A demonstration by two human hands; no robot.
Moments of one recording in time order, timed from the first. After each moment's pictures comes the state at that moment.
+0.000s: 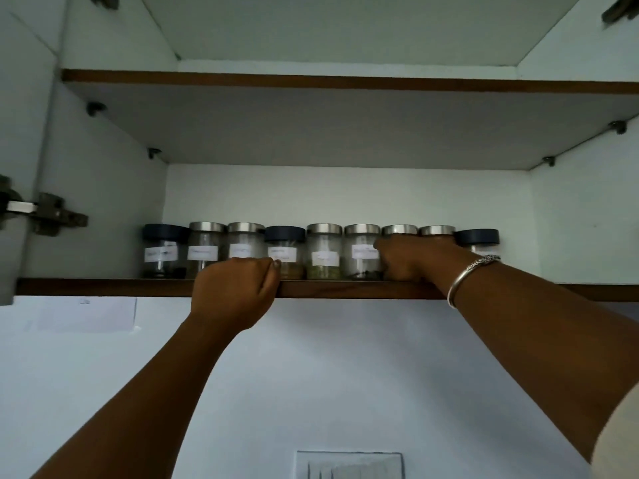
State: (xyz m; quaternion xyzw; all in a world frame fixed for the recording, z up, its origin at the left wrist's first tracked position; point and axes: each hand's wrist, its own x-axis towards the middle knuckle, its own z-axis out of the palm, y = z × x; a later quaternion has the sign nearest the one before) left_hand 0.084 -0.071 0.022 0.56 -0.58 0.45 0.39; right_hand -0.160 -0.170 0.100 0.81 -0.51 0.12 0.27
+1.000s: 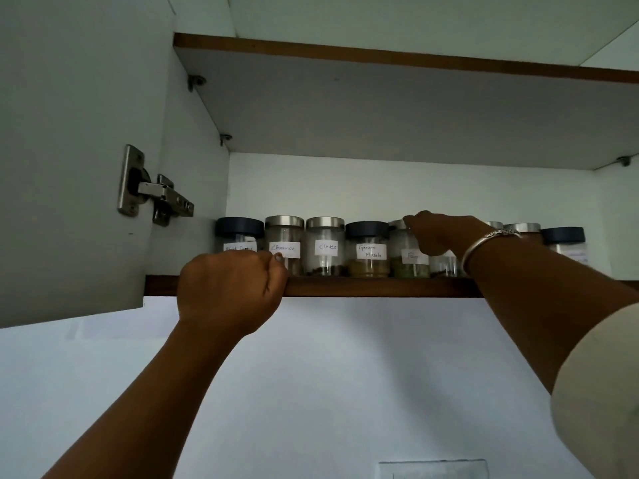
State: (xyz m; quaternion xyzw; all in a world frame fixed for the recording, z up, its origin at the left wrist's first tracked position) left_hand 0.248 -0.046 0.021 0.52 -0.52 0.52 0.44; right_hand -0.032 -0.223 0.132 0.73 -0.61 0.14 0.29
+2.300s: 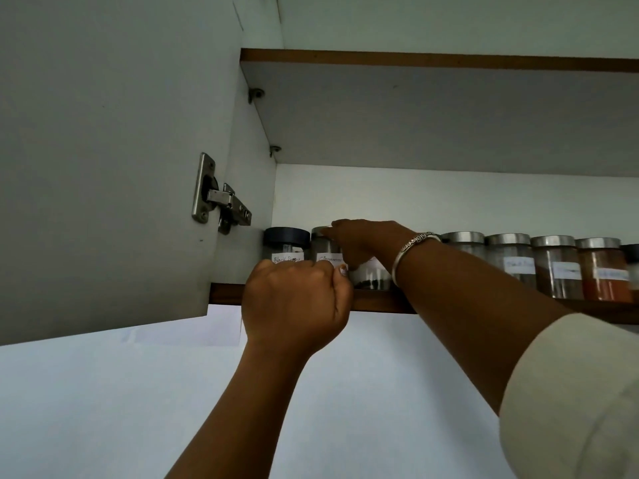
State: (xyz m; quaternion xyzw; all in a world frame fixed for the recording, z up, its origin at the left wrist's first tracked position) left_hand 0.256 -0.063 0.012 0.47 -0.50 0.54 0.48; right_hand 0.171 -0.219 0.143 0.83 -0.44 0.12 0.32
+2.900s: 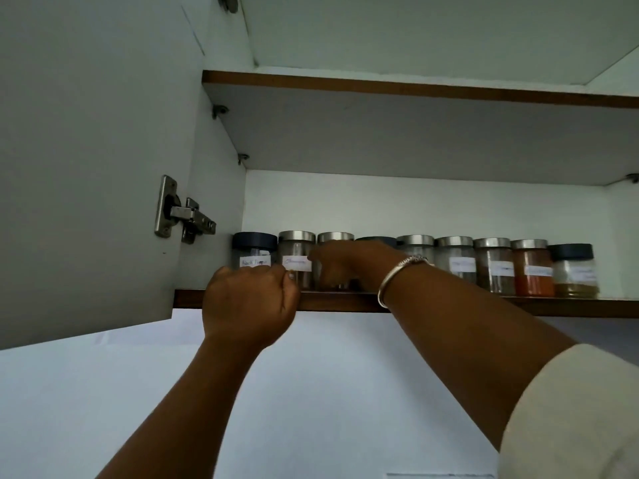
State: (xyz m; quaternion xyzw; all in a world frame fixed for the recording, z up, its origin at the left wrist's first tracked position) left_hand 0.255 -0.057 0.015 0.49 -0.53 0.51 0.46; right_hand 0.131 -0.155 0.113 0.85 -0.45 0.10 0.25
